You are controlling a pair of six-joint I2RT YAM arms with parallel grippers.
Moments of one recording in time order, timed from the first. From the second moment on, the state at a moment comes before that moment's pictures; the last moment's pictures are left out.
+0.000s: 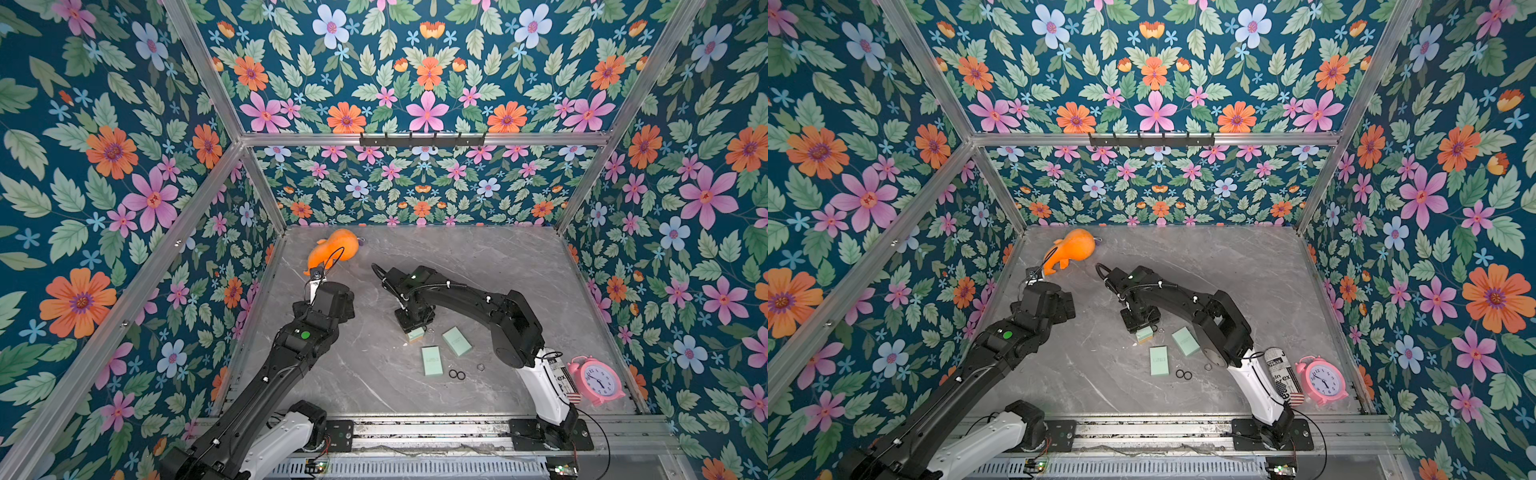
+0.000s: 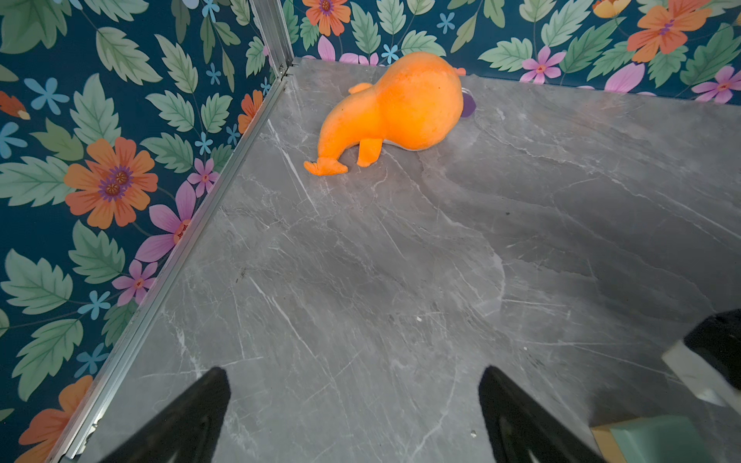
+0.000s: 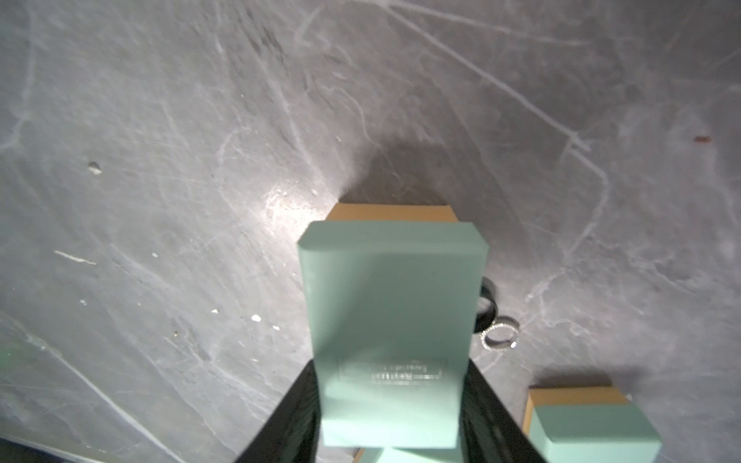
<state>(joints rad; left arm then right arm) -0.47 0.93 0.81 -0.63 -0.58 -0.41 0.88 2.23 1.92 -1.17 -0.02 0.44</state>
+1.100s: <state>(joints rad) -0.47 0.93 0.81 -0.63 -0.57 -0.41 0.88 2.23 1.92 -1.18 -0.03 0.48</state>
